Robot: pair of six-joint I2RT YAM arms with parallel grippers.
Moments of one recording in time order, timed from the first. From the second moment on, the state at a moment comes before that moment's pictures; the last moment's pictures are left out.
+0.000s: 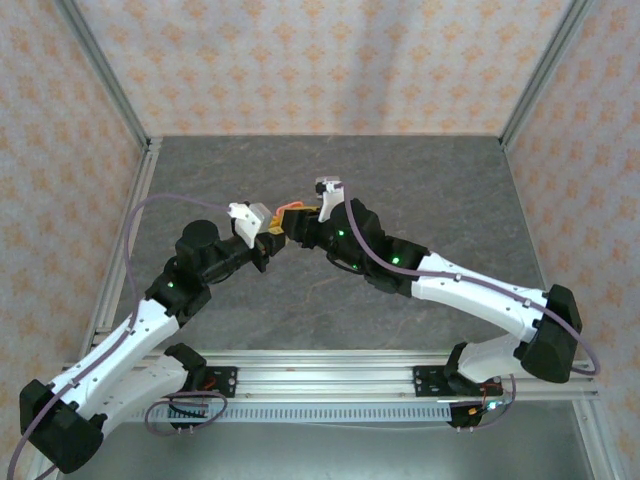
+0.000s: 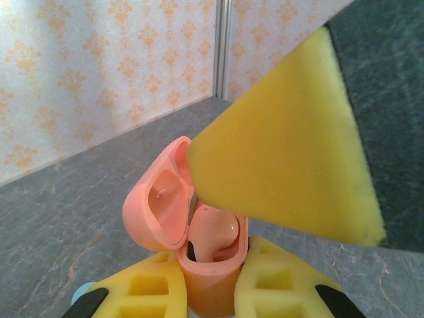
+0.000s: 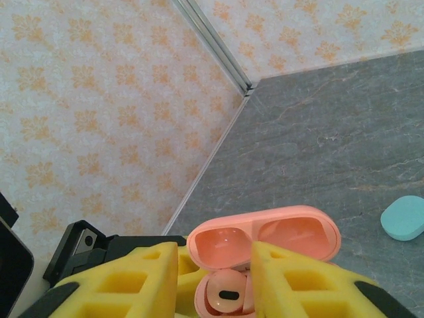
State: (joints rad) left arm -0.49 0.85 0.67 0.02 0.31 0.01; right arm 1.02 1.34 1.16 -0.06 0.17 0.68
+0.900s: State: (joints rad) left arm -0.49 0.83 0.72 -0.09 0.45 0.03; right arm 0.86 1.26 1.45 -0.47 0.15 0.73
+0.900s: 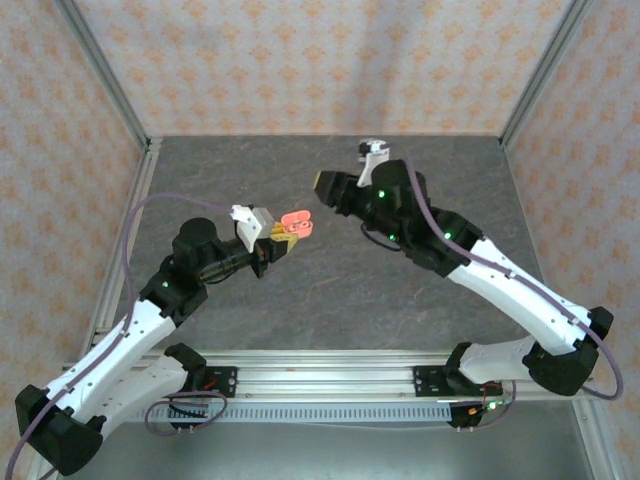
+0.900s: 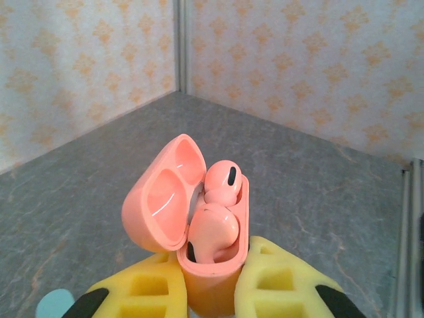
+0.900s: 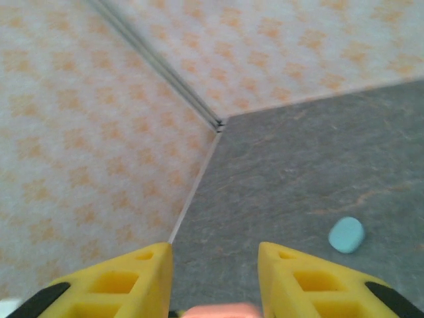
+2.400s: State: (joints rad) left arm -0.49 0.87 0.79 -0.17 0.54 0.03; right arm 0.71 1.27 1.21 -0.23 -0.66 0.94
